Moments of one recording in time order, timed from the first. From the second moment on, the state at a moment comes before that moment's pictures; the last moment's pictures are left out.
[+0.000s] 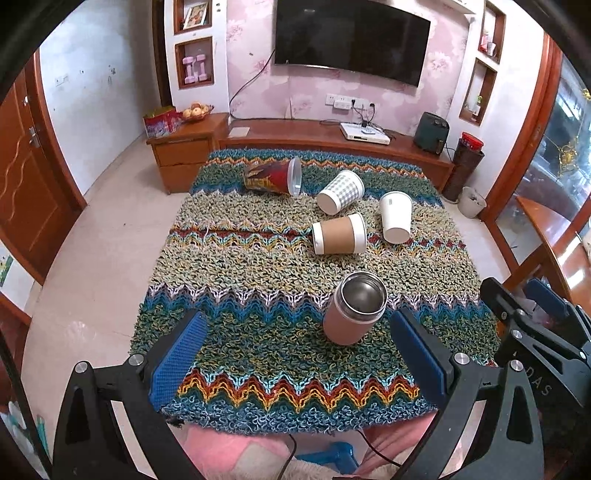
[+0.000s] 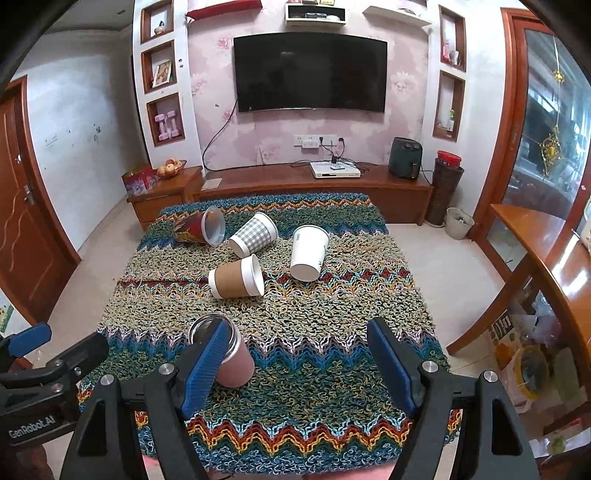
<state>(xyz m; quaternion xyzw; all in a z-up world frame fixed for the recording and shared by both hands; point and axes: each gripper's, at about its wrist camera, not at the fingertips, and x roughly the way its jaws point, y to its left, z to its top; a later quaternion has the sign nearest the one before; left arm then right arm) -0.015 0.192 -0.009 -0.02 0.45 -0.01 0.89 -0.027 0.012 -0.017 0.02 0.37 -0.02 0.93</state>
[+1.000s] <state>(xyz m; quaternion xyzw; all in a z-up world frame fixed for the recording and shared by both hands) -0.011 0.192 0.000 -0.01 0.44 0.03 0.90 -0.033 0.020 0.006 0.01 0.35 -0.01 0.94</state>
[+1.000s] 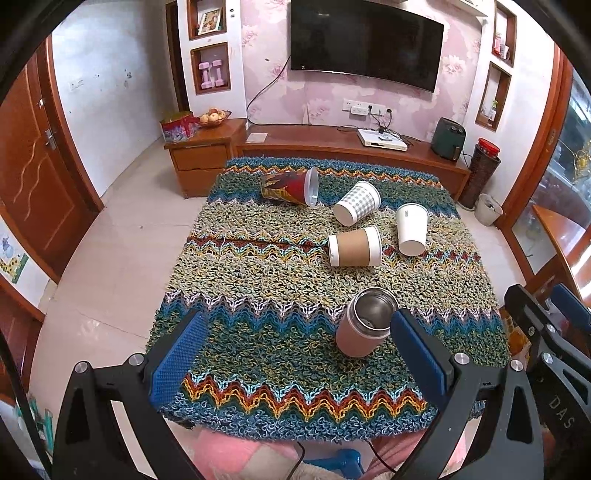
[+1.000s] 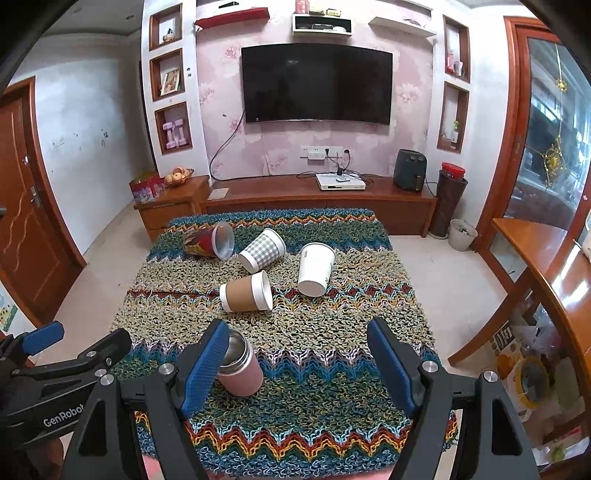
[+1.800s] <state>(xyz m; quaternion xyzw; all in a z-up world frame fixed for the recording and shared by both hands) -0.012 0.191 0.004 0.00 0.44 0.03 0.90 -0.035 0.018 0.010 0.02 0.35 -0.01 0.94</state>
